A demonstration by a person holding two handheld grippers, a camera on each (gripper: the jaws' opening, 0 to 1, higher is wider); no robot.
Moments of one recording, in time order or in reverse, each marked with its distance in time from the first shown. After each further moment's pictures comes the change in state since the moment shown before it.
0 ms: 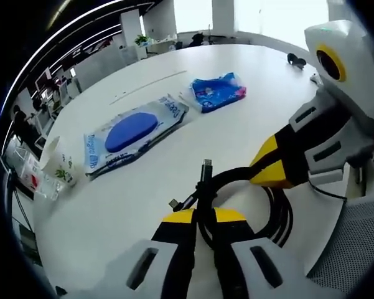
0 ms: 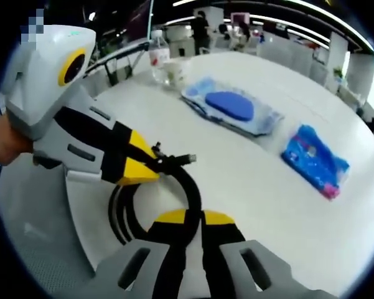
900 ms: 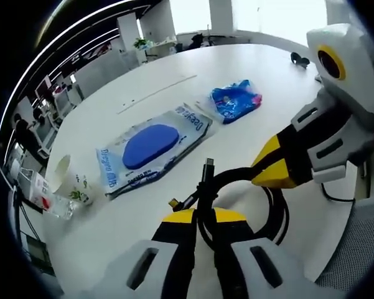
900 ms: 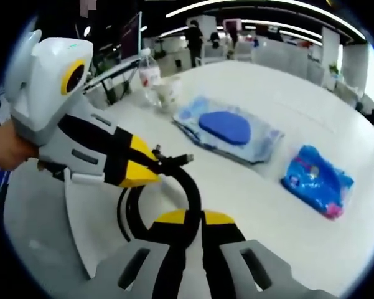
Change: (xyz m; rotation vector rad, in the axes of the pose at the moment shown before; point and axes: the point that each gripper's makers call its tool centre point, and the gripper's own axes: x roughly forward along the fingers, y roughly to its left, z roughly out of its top) left arm 0.005 0.038 0.023 0.043 0.007 0.021; right arm 0.016 -0.012 0.038 0.077 -0.068 0.031
